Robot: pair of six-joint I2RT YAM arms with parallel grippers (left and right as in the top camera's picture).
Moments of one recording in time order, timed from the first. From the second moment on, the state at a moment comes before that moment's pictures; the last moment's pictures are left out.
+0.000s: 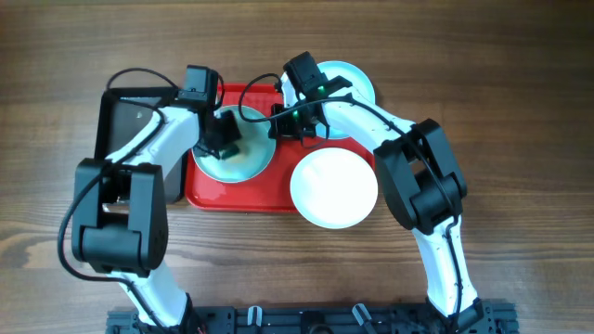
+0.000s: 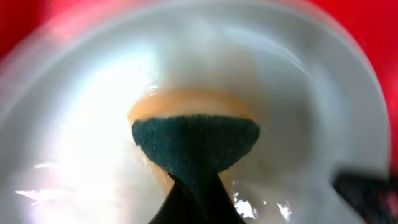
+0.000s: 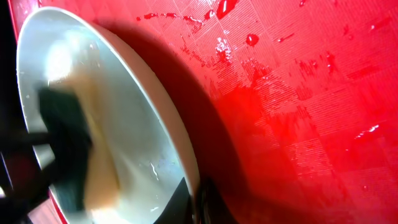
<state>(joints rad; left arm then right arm) -0.15 1.92 1.19 -0.61 0.18 -0.44 0.54 2.32 1.69 -0.58 -0.51 0.47</state>
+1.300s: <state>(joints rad) -0.23 1.94 1.26 -0.67 0.33 -0.17 0.54 2.32 1.69 -0.57 -0.51 0.48</state>
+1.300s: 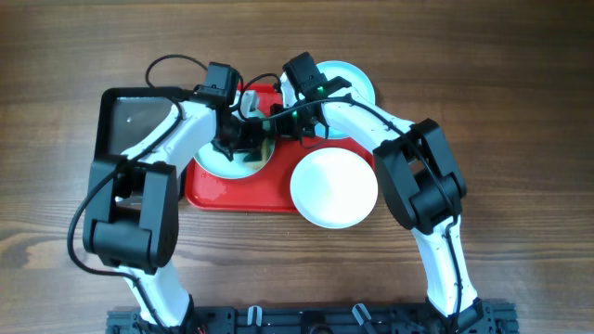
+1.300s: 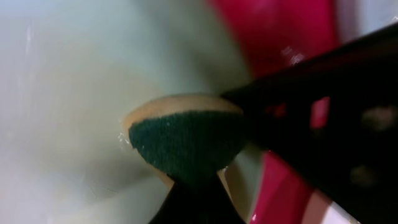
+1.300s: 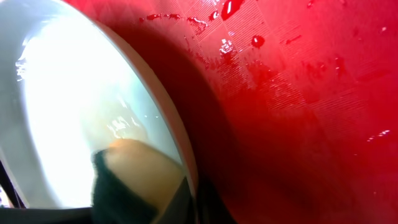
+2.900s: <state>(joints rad) 0.04 1.92 1.73 -1.15 0.00 -0.34 1.00 2.03 1.67 -0.87 0.81 0.40</state>
